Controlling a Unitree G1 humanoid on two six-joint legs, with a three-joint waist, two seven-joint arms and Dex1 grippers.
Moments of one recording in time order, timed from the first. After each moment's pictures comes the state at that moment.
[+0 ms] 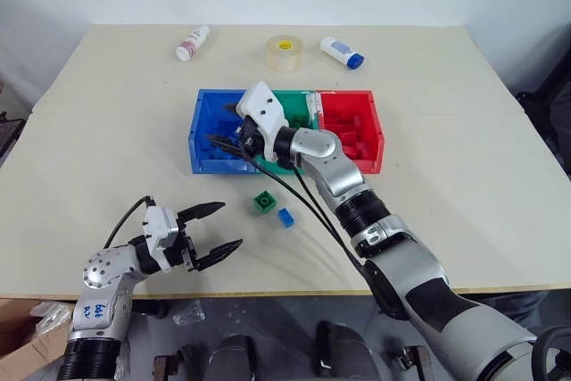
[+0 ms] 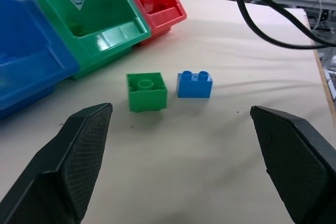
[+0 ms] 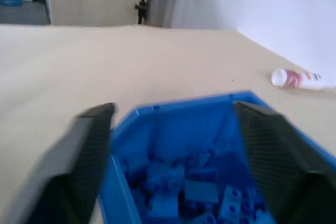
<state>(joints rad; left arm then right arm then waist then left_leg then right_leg) -0.07 0.49 0.16 0.04 -0.45 -0.09 -1.07 -1.08 0.02 0.22 0.78 0.07 -0.09 0.67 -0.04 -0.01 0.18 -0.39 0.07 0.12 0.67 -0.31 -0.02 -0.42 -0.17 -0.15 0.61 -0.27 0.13</state>
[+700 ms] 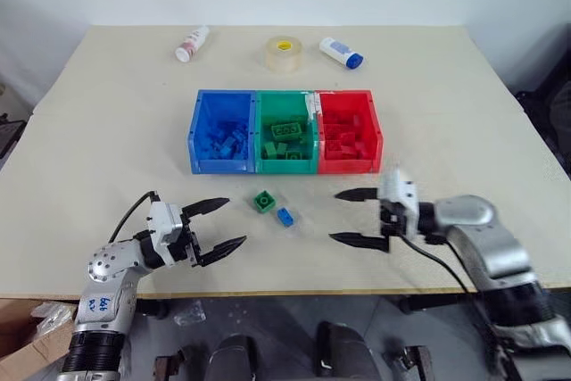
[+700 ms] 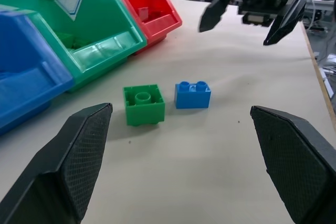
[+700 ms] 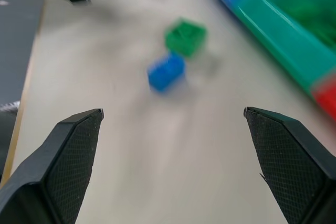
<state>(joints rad) -0.11 0.48 0.14 0.06 -0.45 -0.10 -1.09 -0.31 -0.71 0.03 -0.10 0.38 0.31 1.19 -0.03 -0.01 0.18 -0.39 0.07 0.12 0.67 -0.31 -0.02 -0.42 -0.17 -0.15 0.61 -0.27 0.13</state>
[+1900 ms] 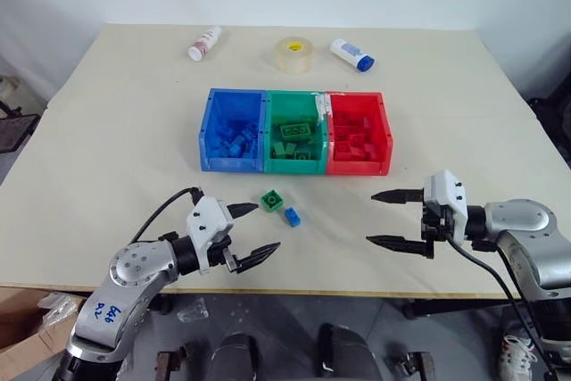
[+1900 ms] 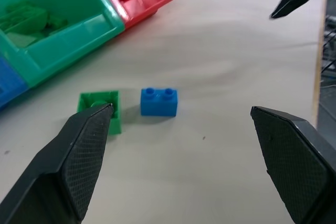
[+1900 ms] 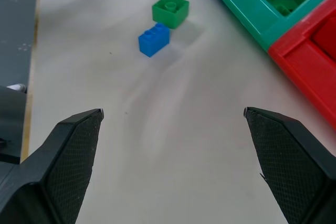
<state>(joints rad) -0.05 0.56 -0.03 -0.52 -0.37 0.45 -0.68 -0.26 -0.80 -0.06 -0.08 0.44 0.26 1.27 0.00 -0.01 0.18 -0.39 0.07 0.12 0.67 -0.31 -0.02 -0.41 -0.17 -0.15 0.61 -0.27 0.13</state>
